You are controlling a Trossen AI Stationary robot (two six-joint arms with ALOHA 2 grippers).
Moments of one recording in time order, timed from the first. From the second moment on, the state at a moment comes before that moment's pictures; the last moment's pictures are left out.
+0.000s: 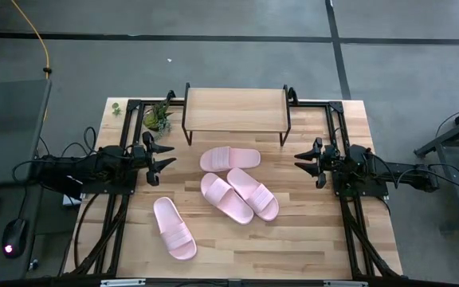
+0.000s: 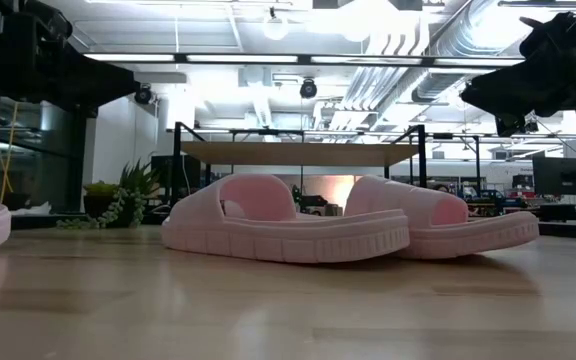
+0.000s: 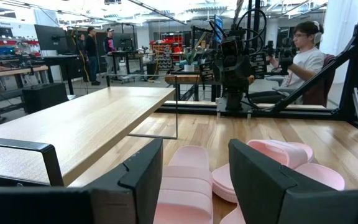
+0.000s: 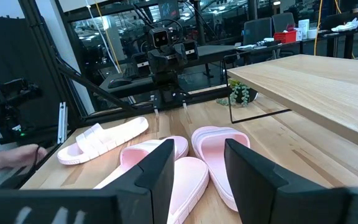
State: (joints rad) left arm 0.11 0.02 0.01 0.05 -0.23 0.05; right arm -0.11 0.01 0.01 0.01 -0.03 0.18
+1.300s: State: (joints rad) left arm 0.11 0.02 0.01 0.05 -0.23 0.04; right arm -0.11 0.01 0.01 0.01 -0.03 -0.10
